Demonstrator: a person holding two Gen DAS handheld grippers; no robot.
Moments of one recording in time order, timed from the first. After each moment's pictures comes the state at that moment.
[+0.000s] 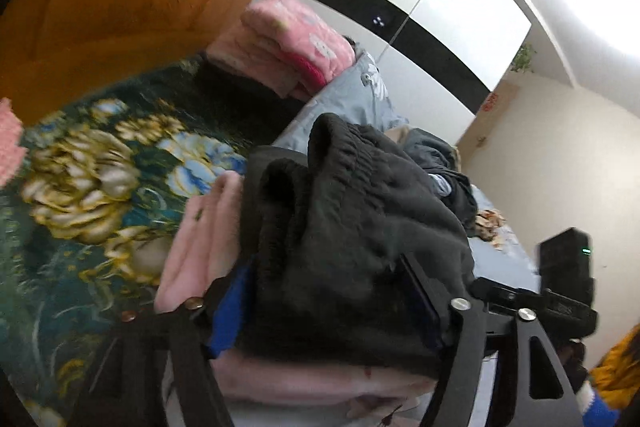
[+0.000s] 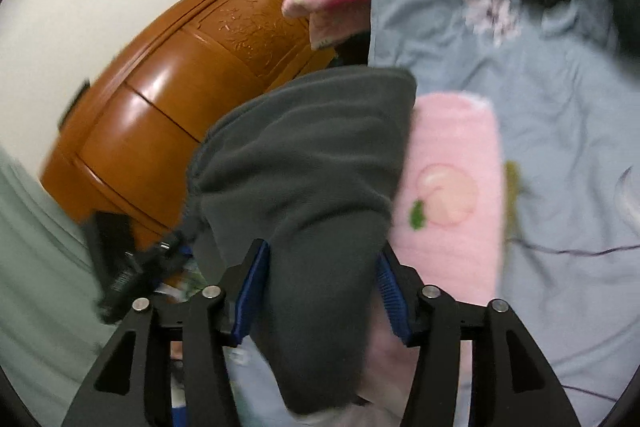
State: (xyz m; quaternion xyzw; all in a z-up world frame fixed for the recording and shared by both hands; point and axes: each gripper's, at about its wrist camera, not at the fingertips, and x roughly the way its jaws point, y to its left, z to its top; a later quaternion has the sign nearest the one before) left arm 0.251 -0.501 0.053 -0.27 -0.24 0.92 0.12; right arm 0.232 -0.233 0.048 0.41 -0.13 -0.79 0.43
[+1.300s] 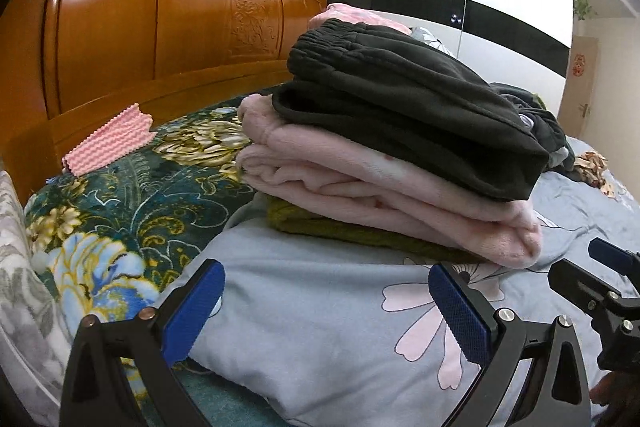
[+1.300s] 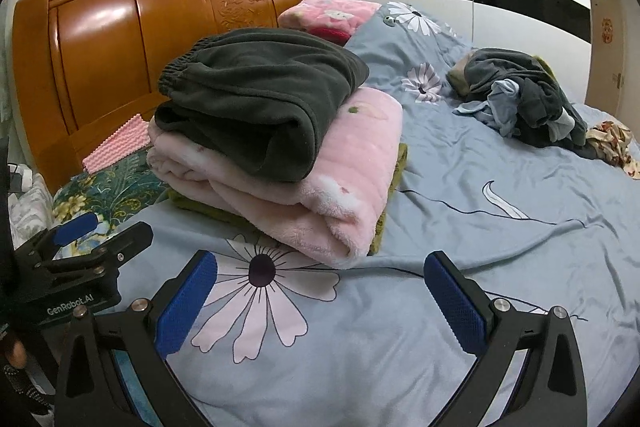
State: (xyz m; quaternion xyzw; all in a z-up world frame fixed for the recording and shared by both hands) left arm 0.381 -0.390 -0.019 -0.27 -0.10 0.95 -0.11; right arm 0.386 -0.190 -0.001 0.29 0.07 -0.91 0.30
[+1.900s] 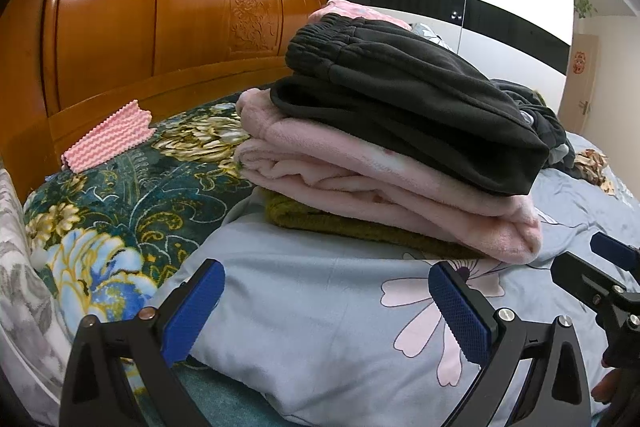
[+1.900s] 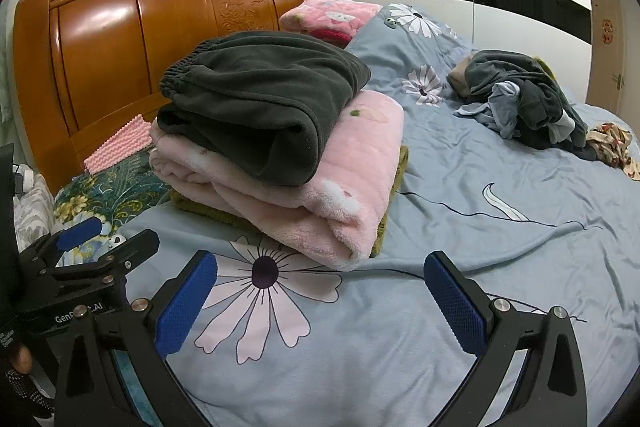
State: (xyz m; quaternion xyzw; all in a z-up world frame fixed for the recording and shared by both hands) left arm 0.376 -0.391 -0.019 -0.28 -0.10 0.95 -0.11; right arm 0.389 -0.190 0.003 0.29 0.07 -0.91 0.30
